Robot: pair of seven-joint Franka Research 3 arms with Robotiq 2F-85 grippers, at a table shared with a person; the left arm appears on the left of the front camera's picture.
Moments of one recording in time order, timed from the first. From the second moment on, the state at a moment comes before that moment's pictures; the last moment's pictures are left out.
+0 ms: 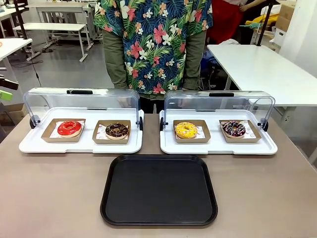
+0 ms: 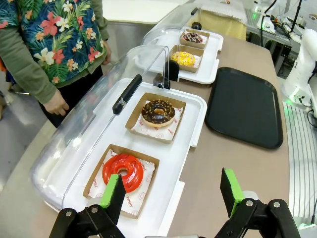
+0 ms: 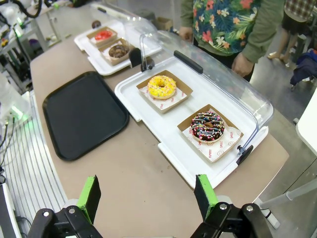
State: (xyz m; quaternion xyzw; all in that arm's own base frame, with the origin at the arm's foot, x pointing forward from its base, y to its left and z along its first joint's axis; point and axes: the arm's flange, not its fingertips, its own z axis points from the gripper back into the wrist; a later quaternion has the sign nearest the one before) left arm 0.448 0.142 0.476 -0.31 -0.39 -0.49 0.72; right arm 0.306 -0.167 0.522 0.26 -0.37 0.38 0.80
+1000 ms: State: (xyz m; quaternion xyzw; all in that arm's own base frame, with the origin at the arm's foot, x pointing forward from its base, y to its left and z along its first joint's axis) left arm 0.448 0.142 0.476 -0.31 -0.39 -0.49 0.72; right arm 0.306 -0.167 0.522 0.26 -0.37 0.38 0.80
